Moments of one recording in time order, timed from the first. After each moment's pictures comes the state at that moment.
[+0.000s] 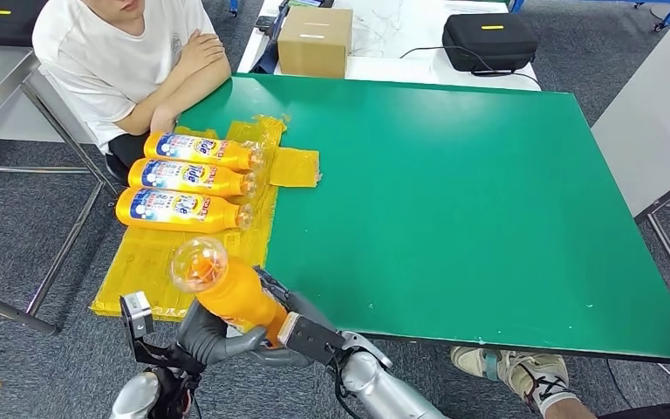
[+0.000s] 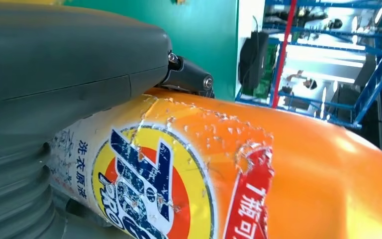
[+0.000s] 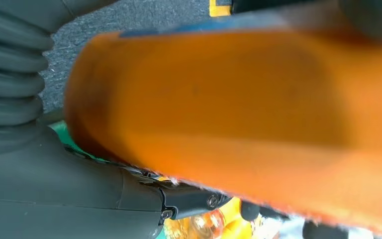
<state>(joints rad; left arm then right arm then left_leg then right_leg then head) 0.06 -0.07 -0.23 -1.41 0.28 -0.41 -0.43 -0.37 0.26 0.70 -0.68 0.33 0.11 -0.65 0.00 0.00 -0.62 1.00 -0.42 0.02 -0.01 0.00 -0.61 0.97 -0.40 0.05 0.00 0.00</state>
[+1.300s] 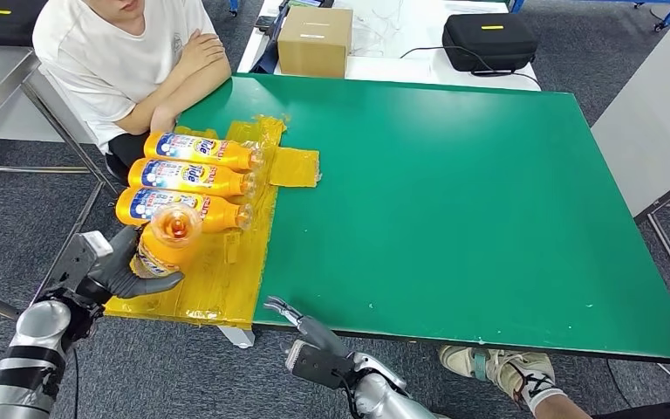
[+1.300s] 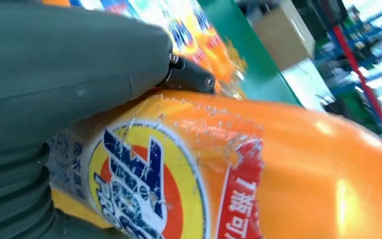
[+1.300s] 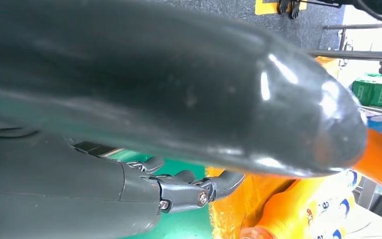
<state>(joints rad) -0.23 0.28 -0.04 -1.19 -0.14 -0.42 -0.42 -0.32 0.22 0.68 -0.63 0.41 0.03 -0.69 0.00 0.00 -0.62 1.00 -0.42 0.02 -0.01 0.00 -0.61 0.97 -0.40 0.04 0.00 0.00</state>
